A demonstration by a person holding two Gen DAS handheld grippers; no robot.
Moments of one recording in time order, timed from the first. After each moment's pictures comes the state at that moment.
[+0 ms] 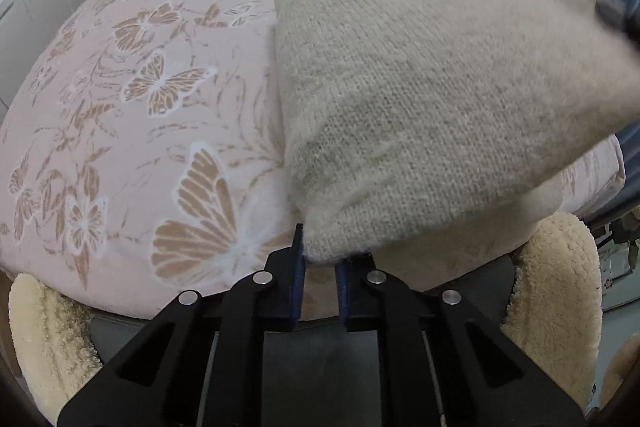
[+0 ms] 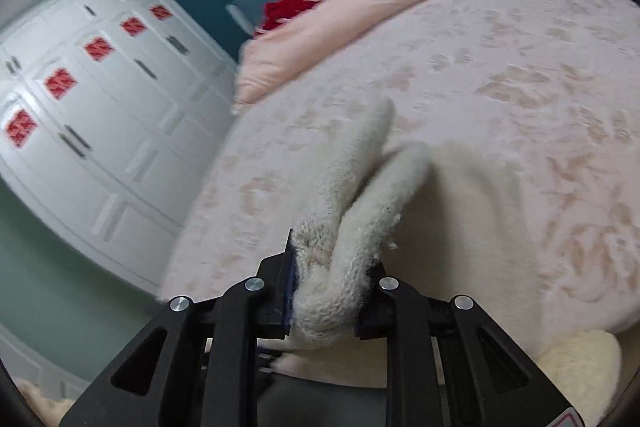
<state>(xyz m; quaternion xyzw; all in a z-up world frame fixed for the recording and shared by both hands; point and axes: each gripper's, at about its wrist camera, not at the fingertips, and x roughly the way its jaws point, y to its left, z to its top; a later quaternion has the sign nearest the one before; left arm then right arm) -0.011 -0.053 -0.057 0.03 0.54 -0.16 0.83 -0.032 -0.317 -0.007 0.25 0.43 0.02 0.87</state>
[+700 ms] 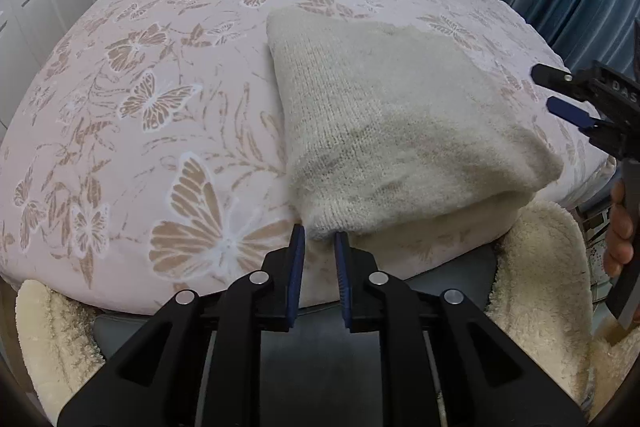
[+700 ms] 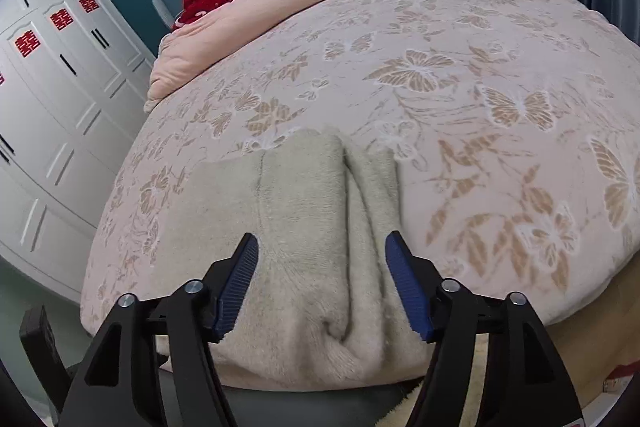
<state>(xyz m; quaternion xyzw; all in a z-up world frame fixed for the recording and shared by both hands) -0.028 -0.058 -0.032 0.04 0.51 -0.18 0.84 0.000 -0.343 -0.019 0.23 0.45 -0.01 0.87</state>
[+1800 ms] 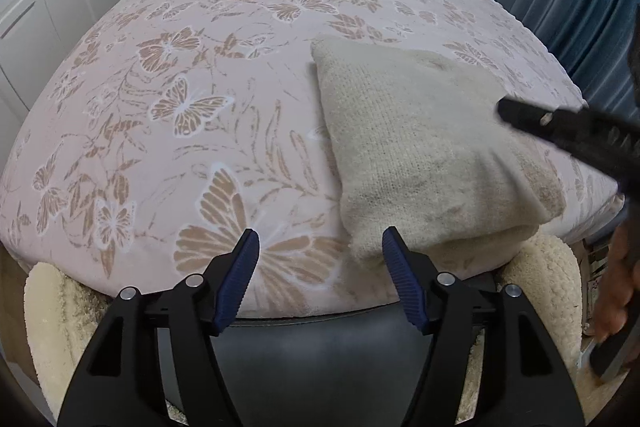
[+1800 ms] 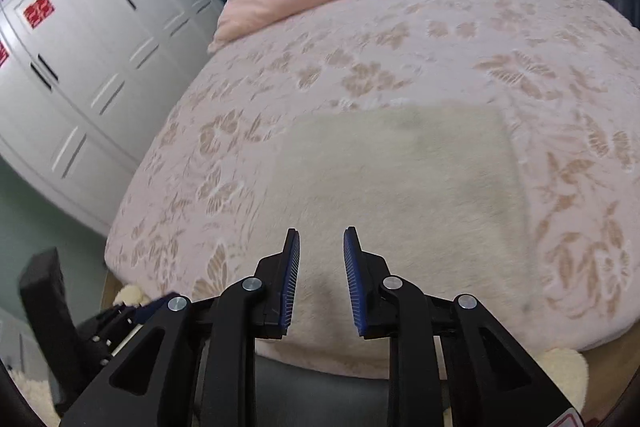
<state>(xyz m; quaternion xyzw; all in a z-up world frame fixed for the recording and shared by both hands) -0.023 -0.046 -0.017 0.02 0.51 -0.13 0.85 0.010 -0.234 -0.037 0.17 0.52 0.13 0.83</state>
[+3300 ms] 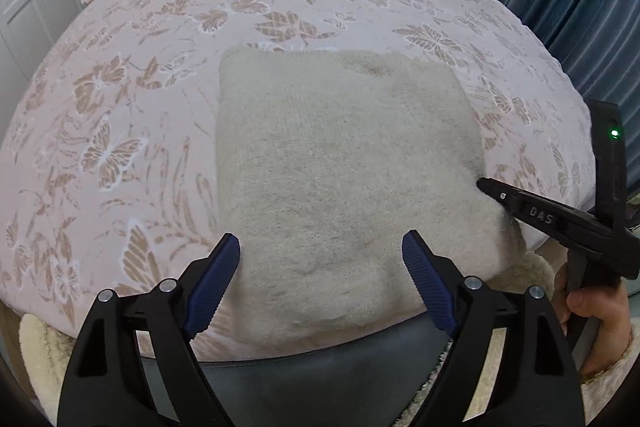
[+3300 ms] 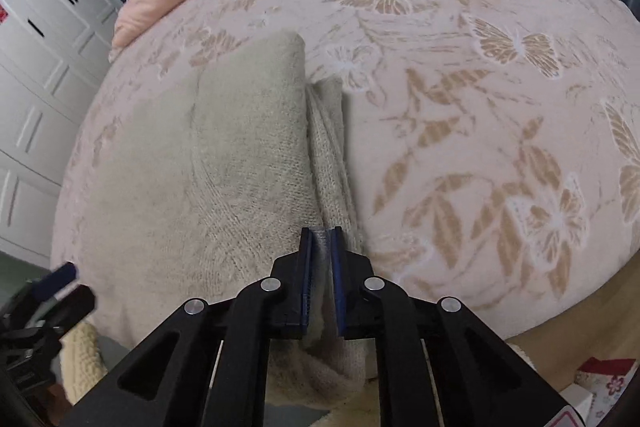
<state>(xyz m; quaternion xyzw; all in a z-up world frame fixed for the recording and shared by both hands) 0.021 -0.131 -0.020 0.03 0.53 -0.19 0.83 -0.010 -0.381 -0.058 0.25 0.49 -0.03 0.83</state>
